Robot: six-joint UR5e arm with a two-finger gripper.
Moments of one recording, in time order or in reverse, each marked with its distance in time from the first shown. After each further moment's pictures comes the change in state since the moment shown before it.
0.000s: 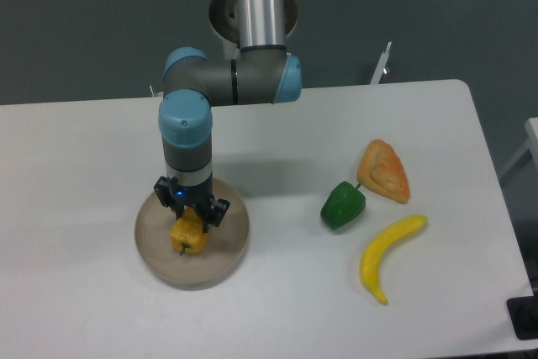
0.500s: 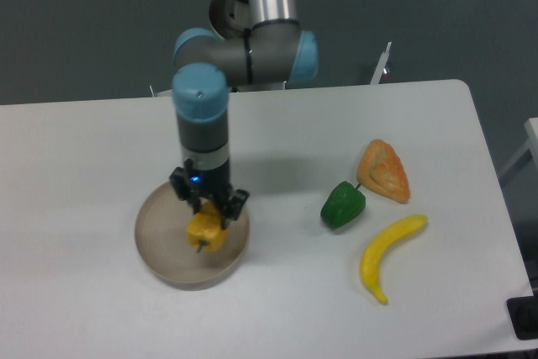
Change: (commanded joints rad) arm 0.164 0.152 0.015 -0.020 0.061 0.253
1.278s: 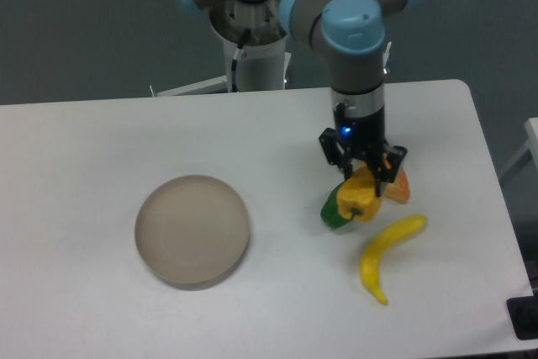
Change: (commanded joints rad) arm 0.306 0.026 0.066 -0.011 0.003 0.392
